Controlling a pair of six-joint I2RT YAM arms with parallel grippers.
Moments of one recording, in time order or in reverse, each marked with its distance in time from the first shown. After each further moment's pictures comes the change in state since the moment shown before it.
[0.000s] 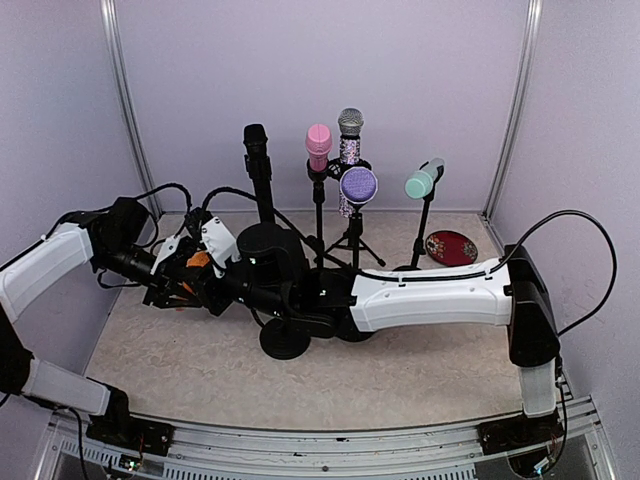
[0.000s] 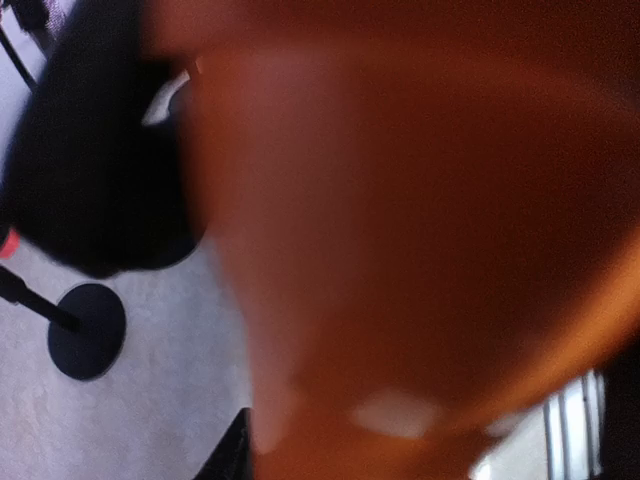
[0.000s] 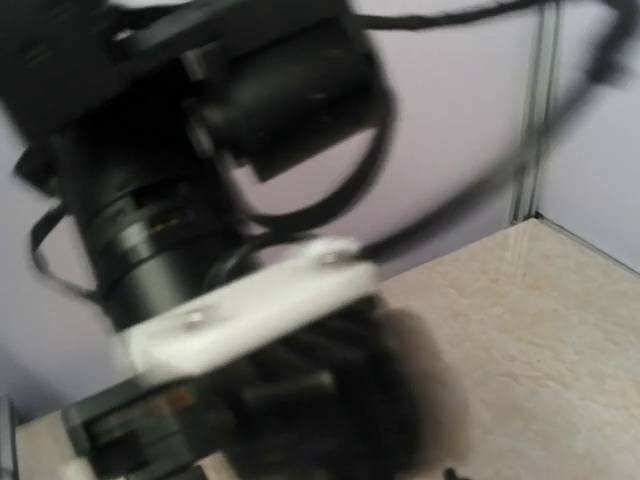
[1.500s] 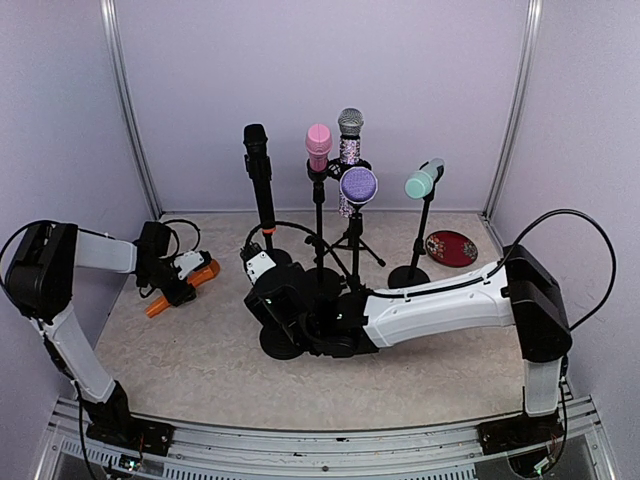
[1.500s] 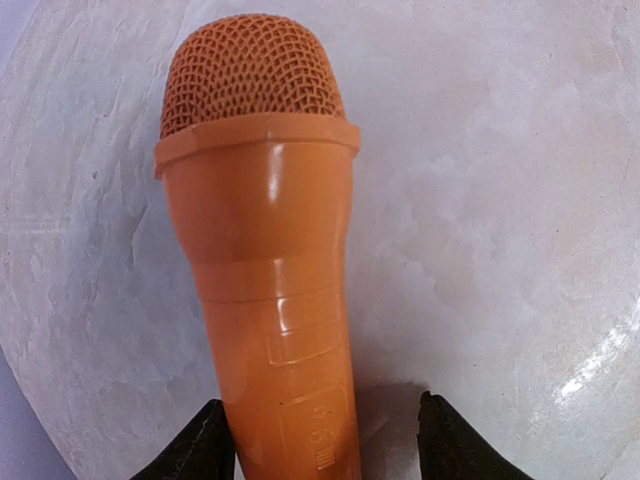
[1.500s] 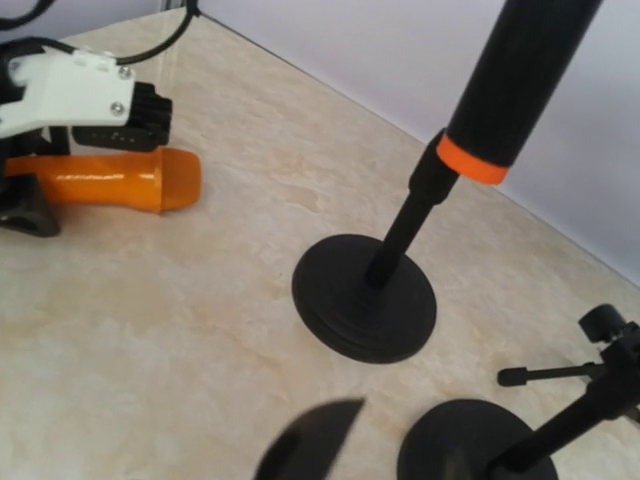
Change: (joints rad) left arm 0.076 0.458 -0.145 0.821 -0.861 -0.434; right arm -0.017 -0.066 -0.285 -0.111 0.543 -0.060
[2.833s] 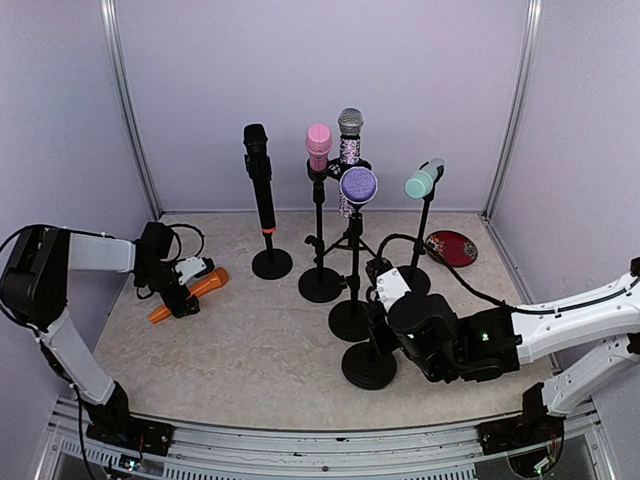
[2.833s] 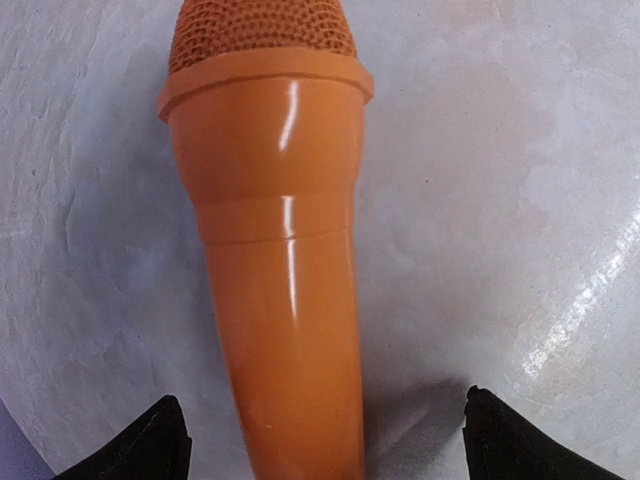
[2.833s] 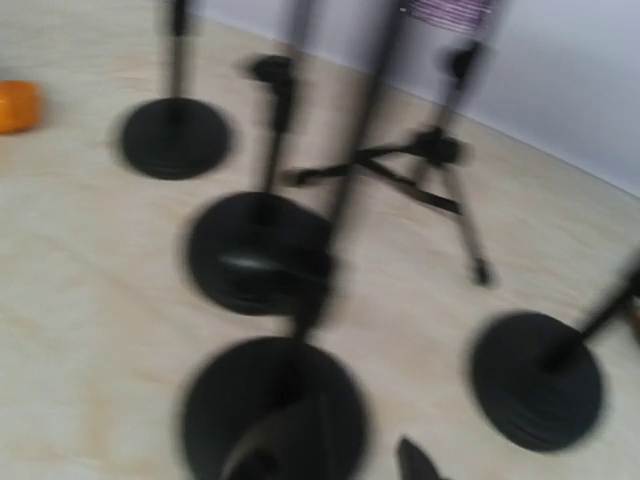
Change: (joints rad) left arm -0.035 -0.060 0.002 -0.166 0.029 0.002; right arm 0.041 -0.709 -0.700 -0.132 0.112 0.250
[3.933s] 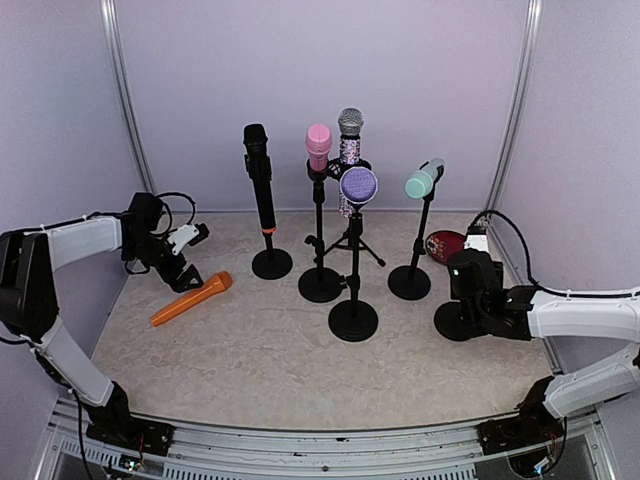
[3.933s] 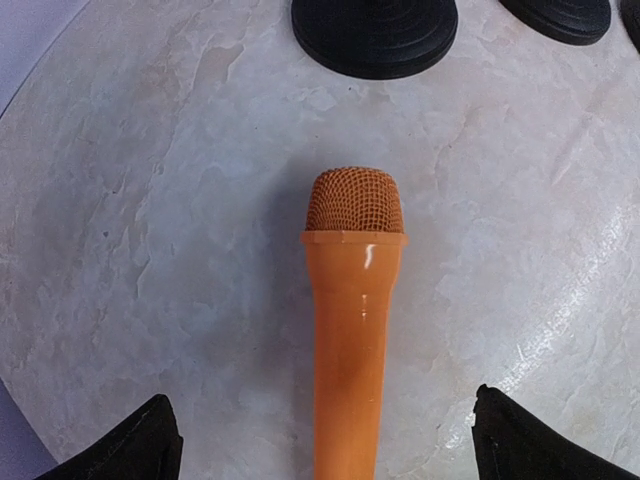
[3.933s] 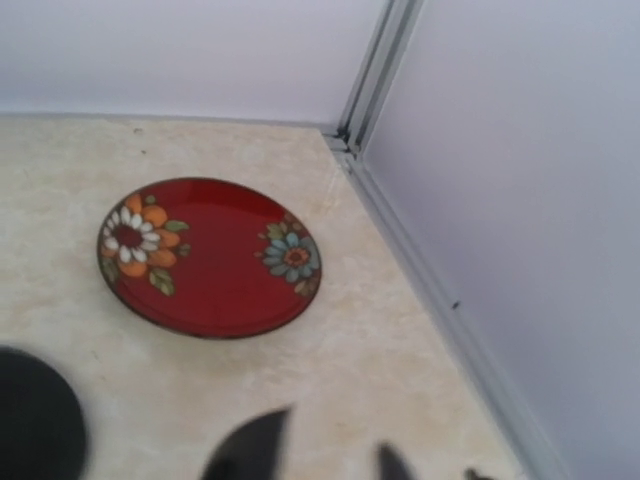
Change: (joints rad) left arm 0.024 -0.082 0.185 -0.204 0.179 -0.119; right arm -0.590 -0.120 -0.214 0.071 0.227 -0.002
